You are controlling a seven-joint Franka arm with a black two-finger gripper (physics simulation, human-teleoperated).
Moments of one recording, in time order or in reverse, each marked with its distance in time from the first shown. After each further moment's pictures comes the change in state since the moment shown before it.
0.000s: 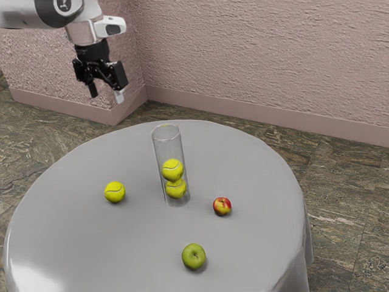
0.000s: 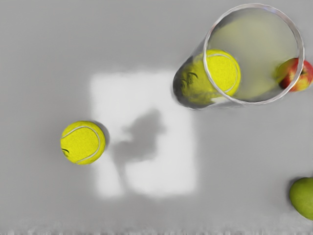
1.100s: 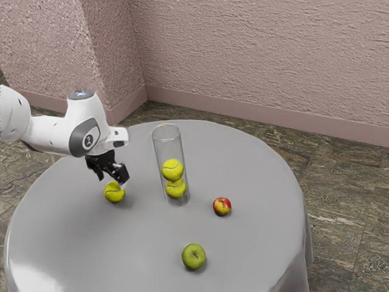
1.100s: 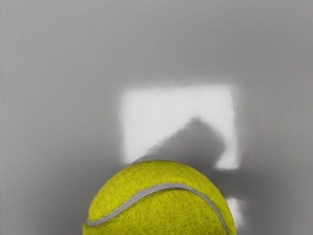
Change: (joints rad) arm 0.009 0.222 0.133 -0.594 0.059 0.894 0.117
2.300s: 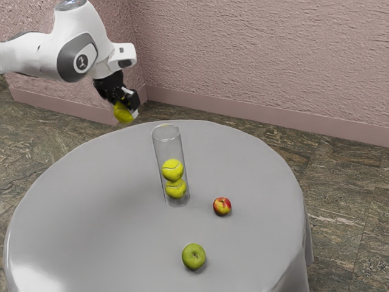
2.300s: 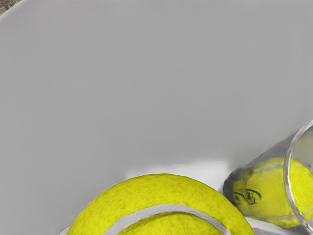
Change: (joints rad) arm 0.006 -0.249 -0.141 0.261 0.012 -0.277 -0.056
